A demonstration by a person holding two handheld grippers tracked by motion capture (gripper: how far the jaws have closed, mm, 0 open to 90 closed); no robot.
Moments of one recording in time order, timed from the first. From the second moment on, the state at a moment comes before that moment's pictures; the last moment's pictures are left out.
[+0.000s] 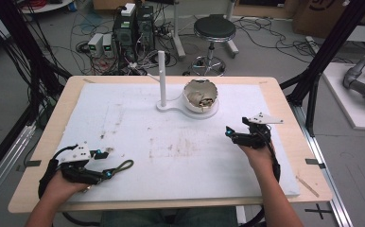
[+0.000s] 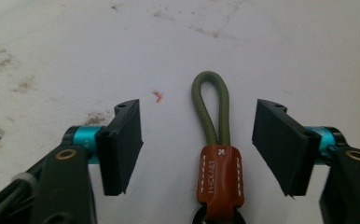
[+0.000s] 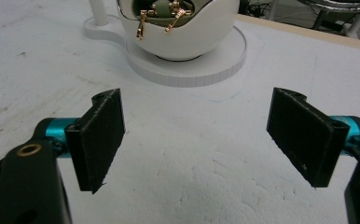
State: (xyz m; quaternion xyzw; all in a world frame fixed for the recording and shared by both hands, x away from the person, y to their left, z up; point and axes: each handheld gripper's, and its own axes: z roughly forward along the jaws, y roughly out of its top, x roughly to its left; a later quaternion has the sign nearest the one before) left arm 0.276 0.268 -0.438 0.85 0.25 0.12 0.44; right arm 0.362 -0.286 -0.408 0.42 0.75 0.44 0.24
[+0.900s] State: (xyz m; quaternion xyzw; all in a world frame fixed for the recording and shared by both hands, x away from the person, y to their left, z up) left arm 0.277 0.257 -0.441 0.89 0.20 0.12 0.39; right arm 0.363 -0.283 -0.410 0.42 0.76 0.44 0.24
